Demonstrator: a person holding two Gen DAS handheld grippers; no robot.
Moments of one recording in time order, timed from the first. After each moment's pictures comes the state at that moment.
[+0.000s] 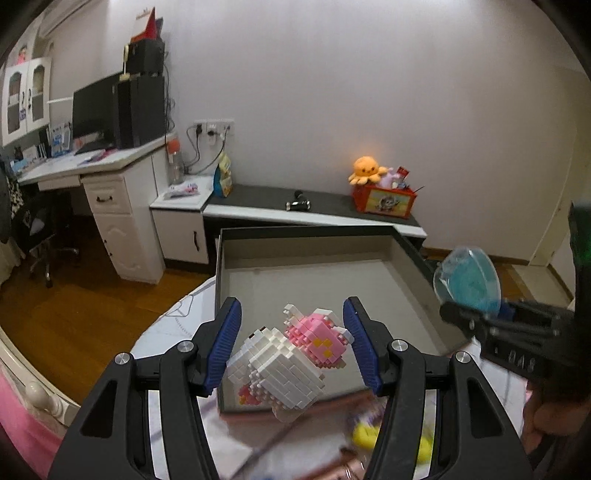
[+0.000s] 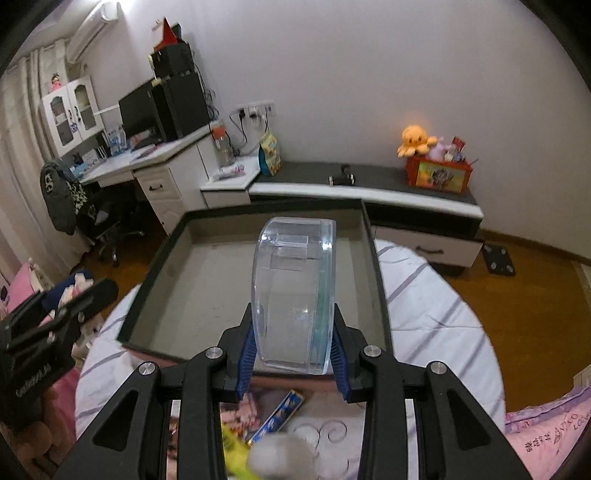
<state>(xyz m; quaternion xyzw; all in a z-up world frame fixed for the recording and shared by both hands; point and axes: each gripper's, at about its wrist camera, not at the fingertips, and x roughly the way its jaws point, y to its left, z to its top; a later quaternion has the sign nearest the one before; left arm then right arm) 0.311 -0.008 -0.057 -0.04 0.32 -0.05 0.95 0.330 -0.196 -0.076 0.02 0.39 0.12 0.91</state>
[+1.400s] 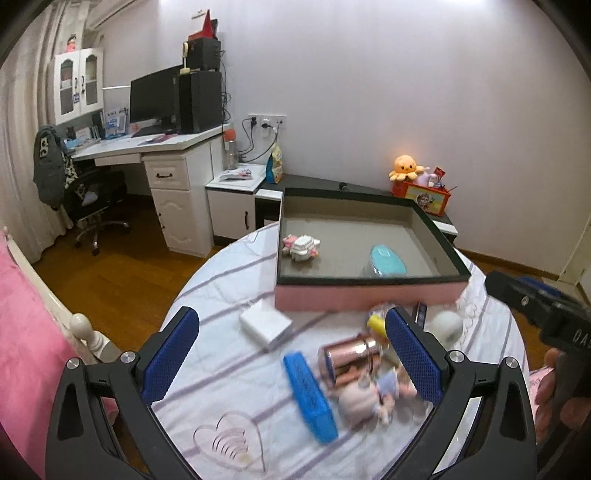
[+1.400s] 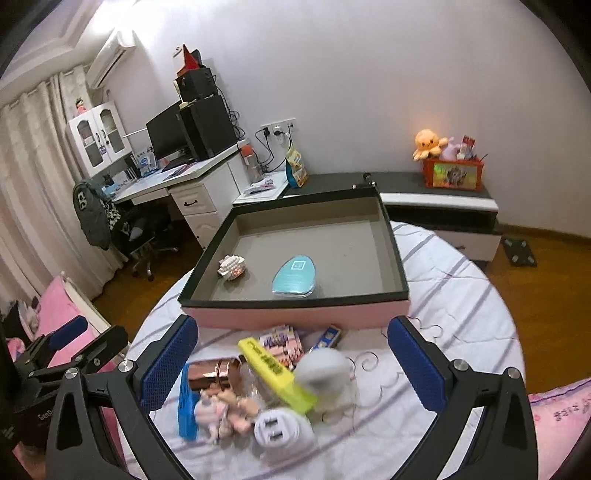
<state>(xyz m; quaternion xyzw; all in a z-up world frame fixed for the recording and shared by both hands) 0.159 0.002 -0.049 -0.05 0.32 0.04 0.94 0.215 -0.210 -0.053 0.06 0.33 0.16 0.93</state>
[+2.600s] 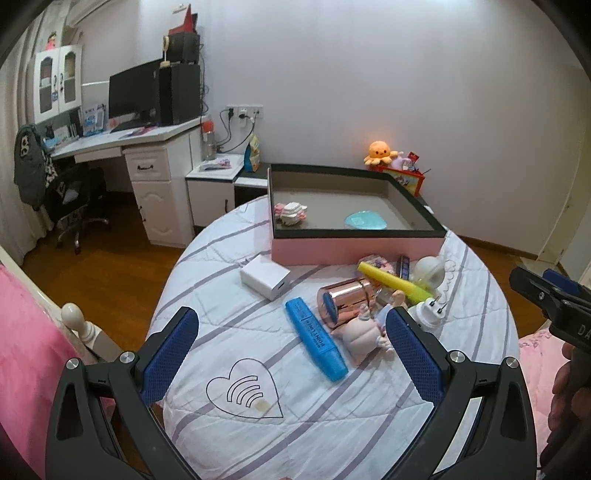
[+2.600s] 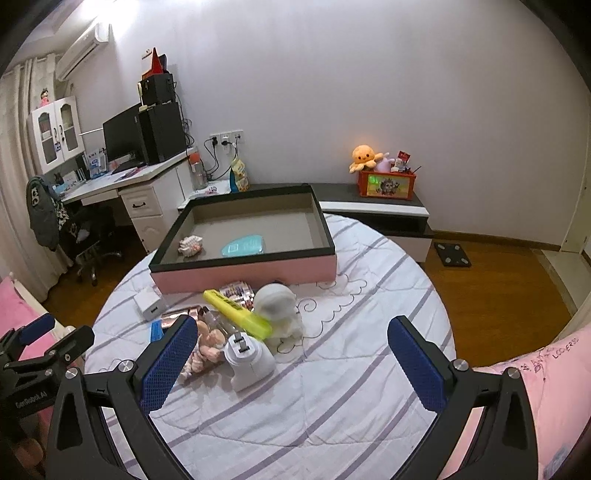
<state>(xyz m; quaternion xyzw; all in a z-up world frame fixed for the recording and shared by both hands) 0.112 0.018 -0.067 -0.05 0.34 -0.02 0.94 0.128 -0.212 -0.058 0.02 0.32 0.03 0.95</state>
